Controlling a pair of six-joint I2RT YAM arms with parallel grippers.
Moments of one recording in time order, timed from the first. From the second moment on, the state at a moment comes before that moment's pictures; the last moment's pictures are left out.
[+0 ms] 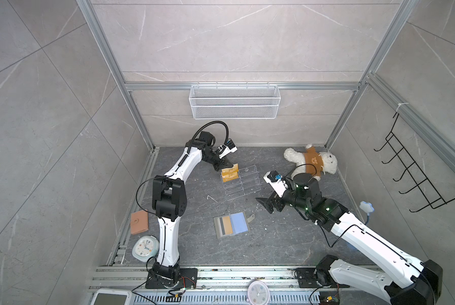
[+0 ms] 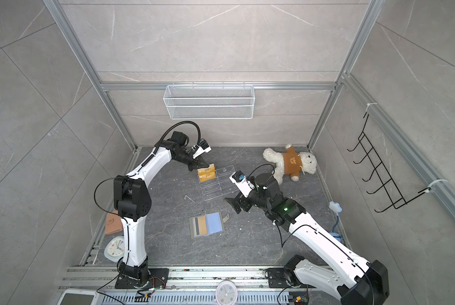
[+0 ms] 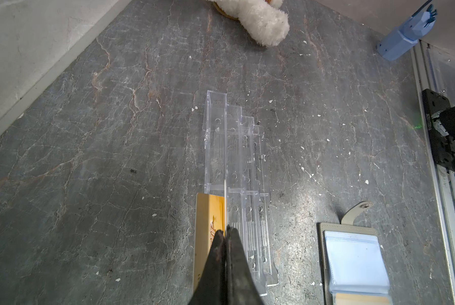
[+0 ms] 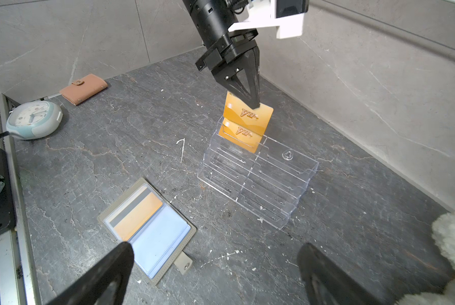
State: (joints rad) left arm -0.30 2.16 1.98 -0.94 0.77 0.74; right arm 0.62 1.06 0.92 -0.35 -0.21 -0.21
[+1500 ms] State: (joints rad) left arm -0.30 2.21 1.99 -0.96 0.74 0.72; right arm 0.62 1.05 0.90 -0.36 -0.23 -0.21
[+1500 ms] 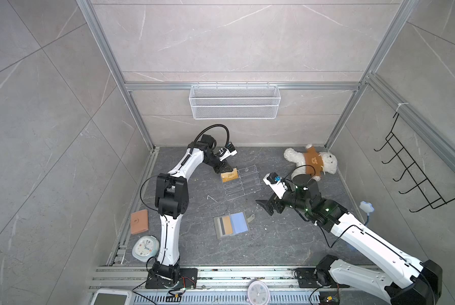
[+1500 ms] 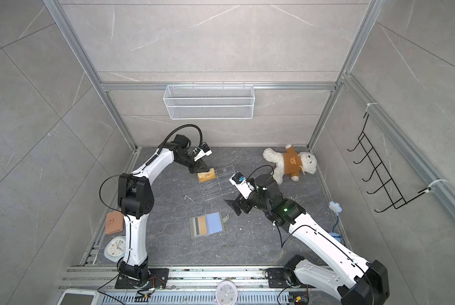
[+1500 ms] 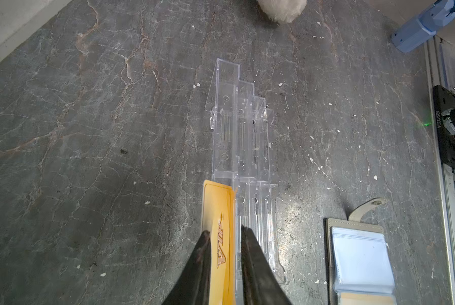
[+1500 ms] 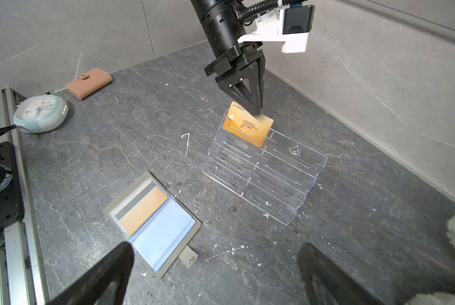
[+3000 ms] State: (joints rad) left arm -0.30 0.75 0.63 -0.39 0.38 -0.64; right arm 0.57 0.95 0.96 -0.42 -0.02 0.10
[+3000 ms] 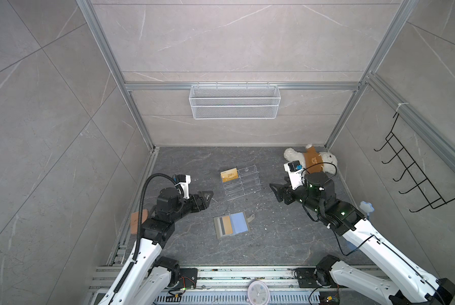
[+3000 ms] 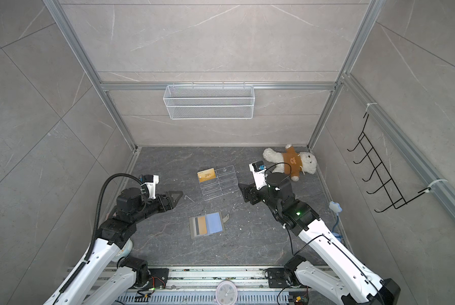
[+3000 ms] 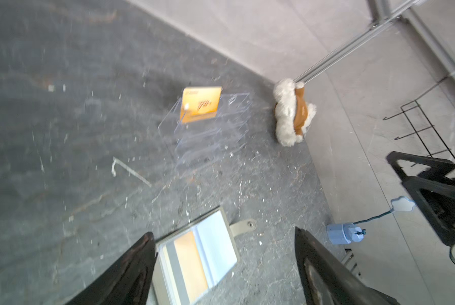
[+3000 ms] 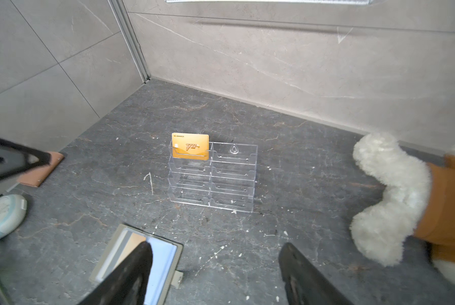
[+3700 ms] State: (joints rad) left arm -0.42 0.96 0.25 -0.10 0.50 -1.21; right arm 0.75 1.46 0.90 -0.23 -0.36 0.43
